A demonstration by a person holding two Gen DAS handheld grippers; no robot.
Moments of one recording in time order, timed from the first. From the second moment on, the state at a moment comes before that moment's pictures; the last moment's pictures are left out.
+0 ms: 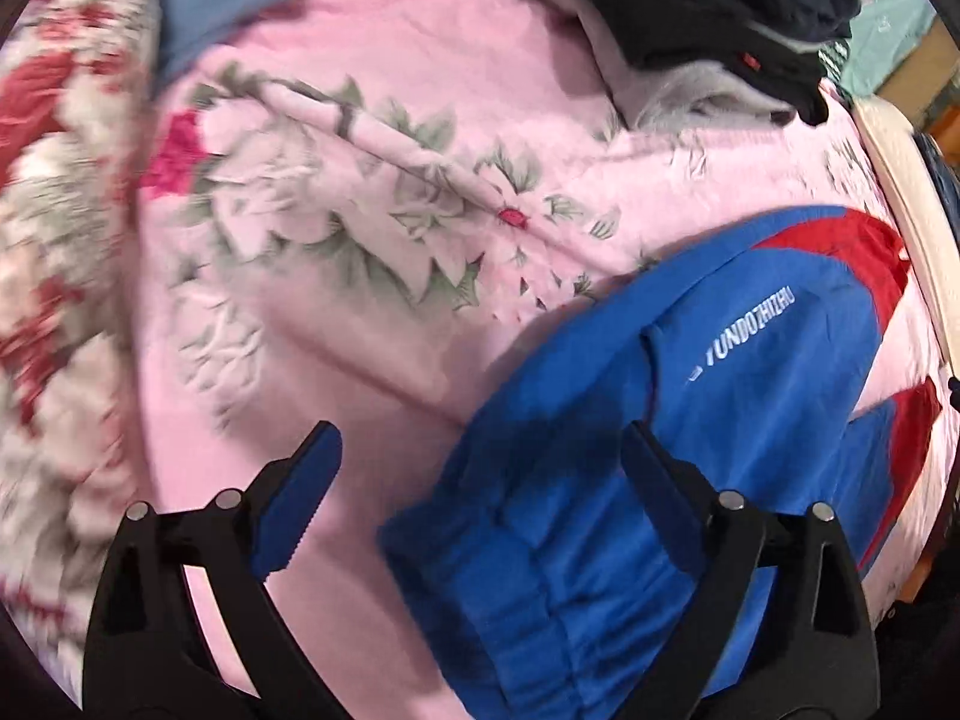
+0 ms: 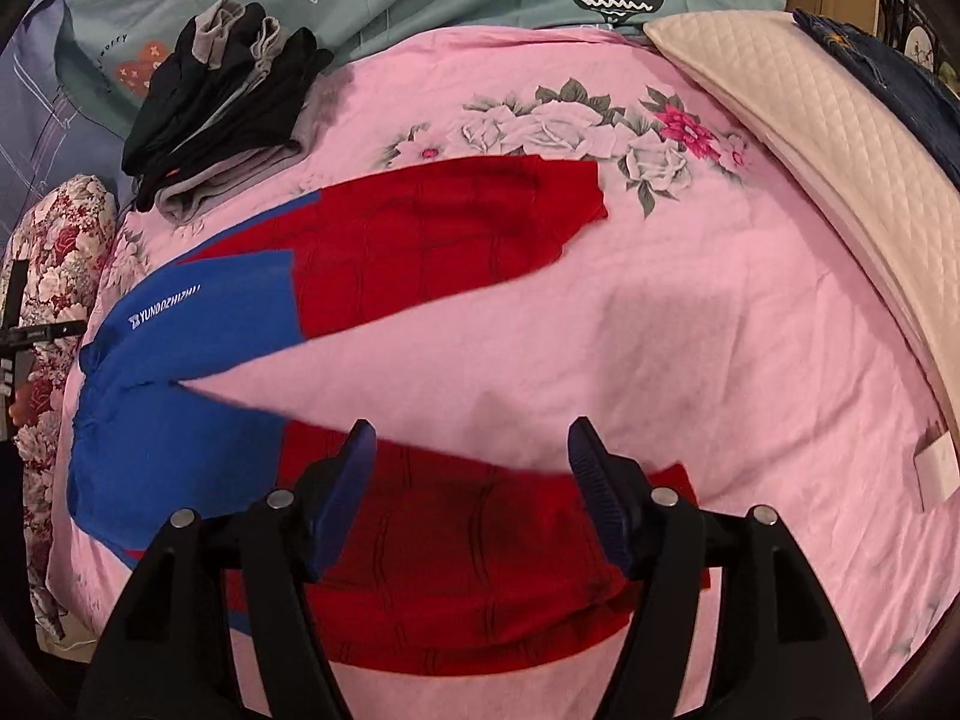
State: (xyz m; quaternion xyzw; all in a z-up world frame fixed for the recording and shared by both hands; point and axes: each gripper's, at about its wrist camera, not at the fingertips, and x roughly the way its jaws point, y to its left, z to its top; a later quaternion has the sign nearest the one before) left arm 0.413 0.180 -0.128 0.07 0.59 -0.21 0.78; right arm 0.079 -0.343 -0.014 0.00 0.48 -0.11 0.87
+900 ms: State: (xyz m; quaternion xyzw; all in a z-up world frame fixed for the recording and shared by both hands) left arm 0.381 0.192 -0.118 0.04 0.51 -0.28 0.81; right arm 0.383 -0.056 -0.136 -0.34 0.58 0.29 0.68
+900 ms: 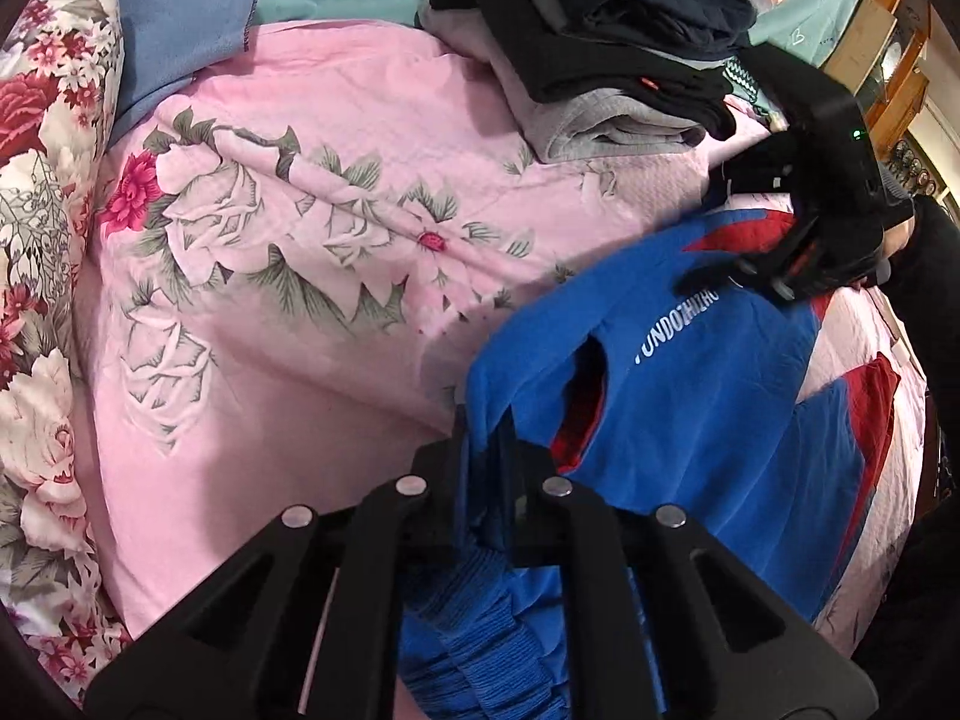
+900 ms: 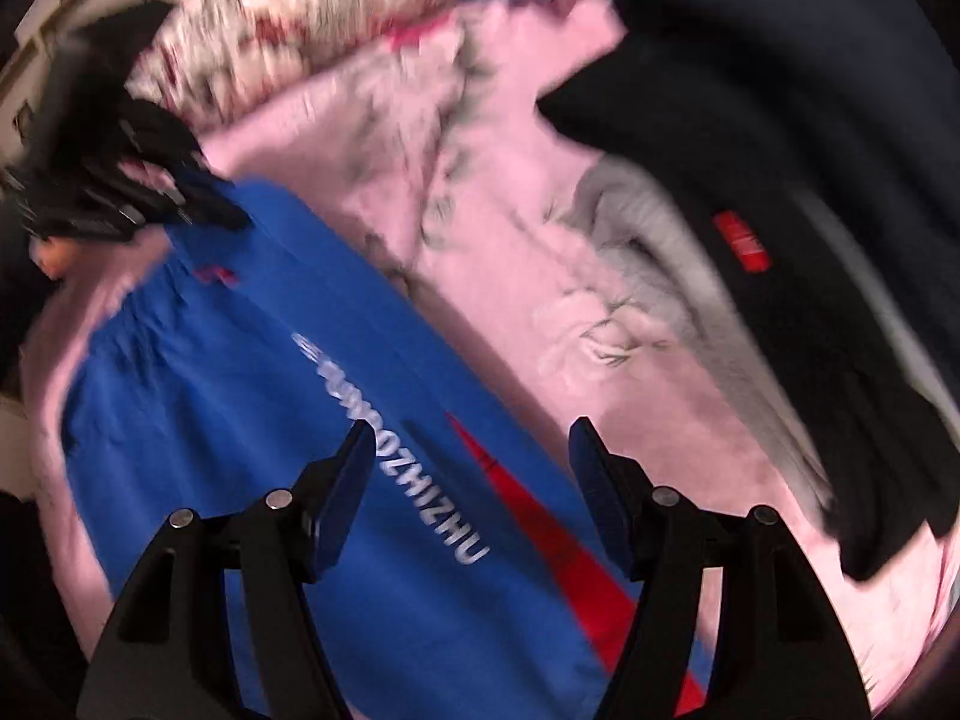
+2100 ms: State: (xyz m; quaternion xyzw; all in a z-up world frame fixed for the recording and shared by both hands) left arm 0.226 0.214 -0.060 0.01 0.44 -0.30 0.85; right arm 0.223 -0.059 -0.054 -0.30 0.51 0.27 0.76
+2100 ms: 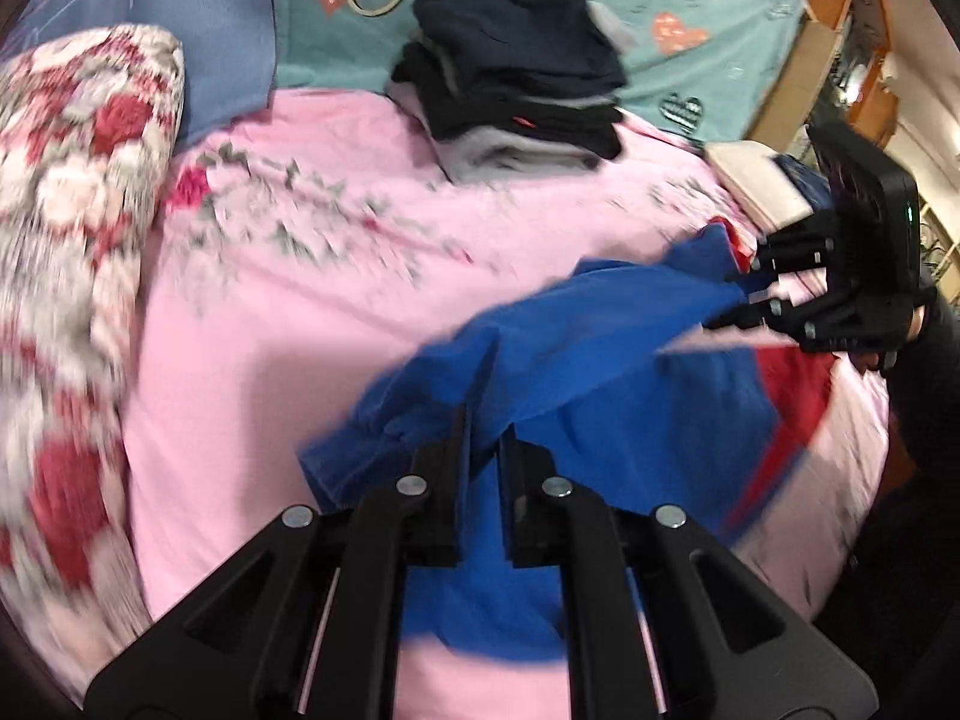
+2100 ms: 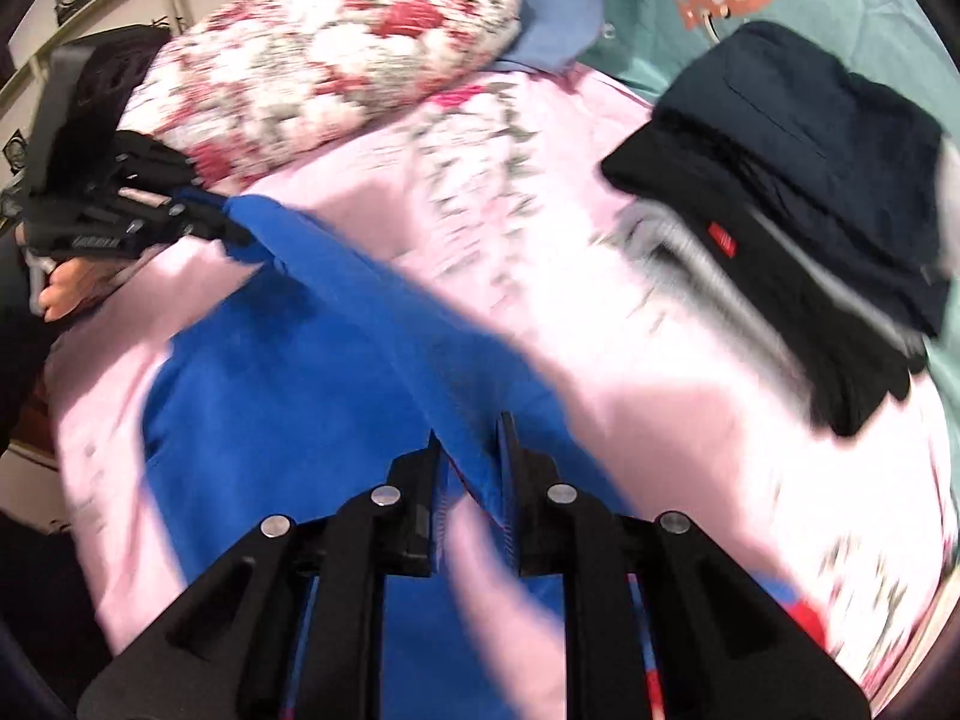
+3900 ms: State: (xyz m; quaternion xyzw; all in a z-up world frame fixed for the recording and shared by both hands) left arm 0.150 0.179 -0.168 -0.17 0.55 -0.14 0.81; right arm 0.148 -0.107 -0.045 -0.14 0.60 0.13 0.78
